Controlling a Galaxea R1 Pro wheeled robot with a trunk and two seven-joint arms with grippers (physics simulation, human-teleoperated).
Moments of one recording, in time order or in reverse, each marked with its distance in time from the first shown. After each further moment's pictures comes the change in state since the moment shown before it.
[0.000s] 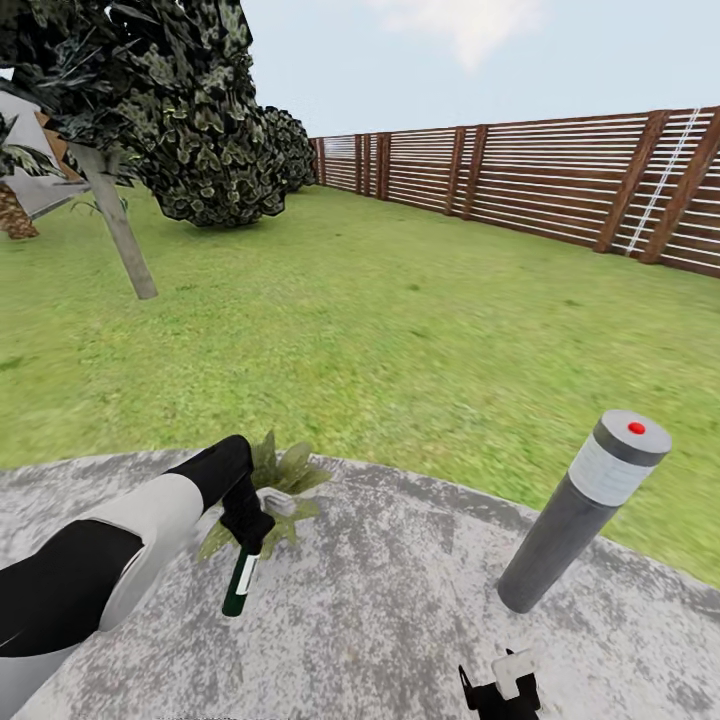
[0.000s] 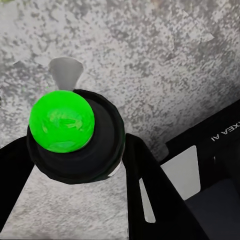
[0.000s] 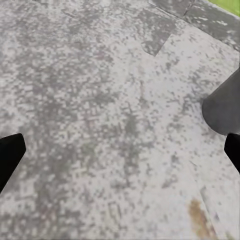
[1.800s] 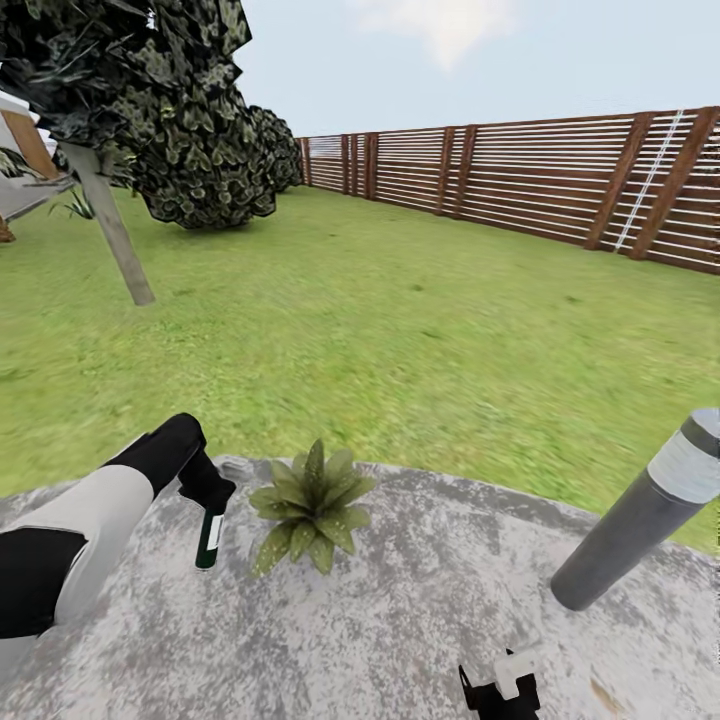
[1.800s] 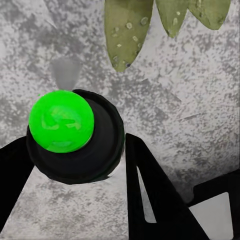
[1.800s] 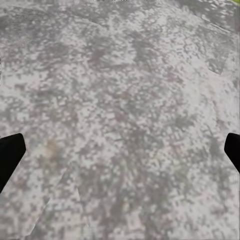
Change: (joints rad) left arm 0.001 0.157 0.152 -0.154 0.036 -0.005 0.123; right arm 0.000 0.000 0.000 0.000 0.000 0.000 0.000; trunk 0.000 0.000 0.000
